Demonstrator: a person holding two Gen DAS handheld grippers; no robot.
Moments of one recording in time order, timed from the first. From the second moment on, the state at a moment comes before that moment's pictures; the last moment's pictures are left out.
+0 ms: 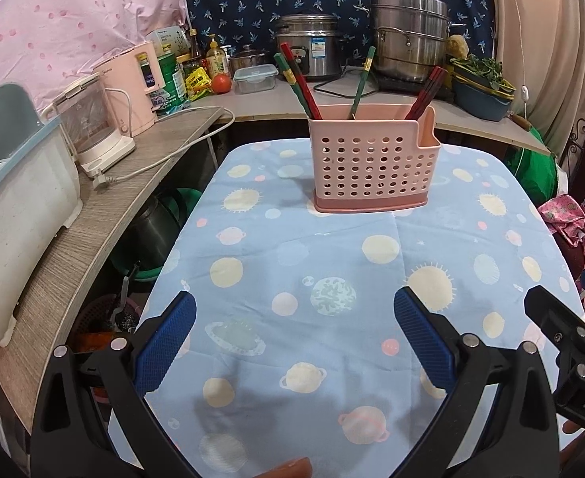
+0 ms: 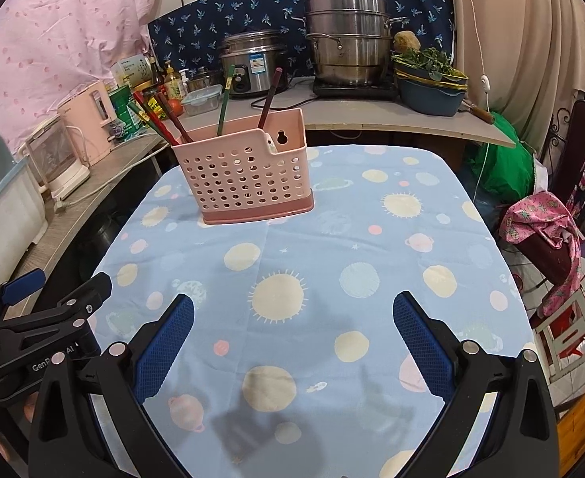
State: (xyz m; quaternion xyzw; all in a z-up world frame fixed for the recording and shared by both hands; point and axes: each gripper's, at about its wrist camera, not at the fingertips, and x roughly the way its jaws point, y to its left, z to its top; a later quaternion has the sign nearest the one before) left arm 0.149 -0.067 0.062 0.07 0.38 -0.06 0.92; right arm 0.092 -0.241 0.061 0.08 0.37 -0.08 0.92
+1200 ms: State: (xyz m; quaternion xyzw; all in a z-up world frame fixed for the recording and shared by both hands) left arm 0.168 -0.069 0.080 0.06 0.36 -0.04 0.93; right arm 0.113 -0.239 0.070 0.07 0.37 -0.07 0.92
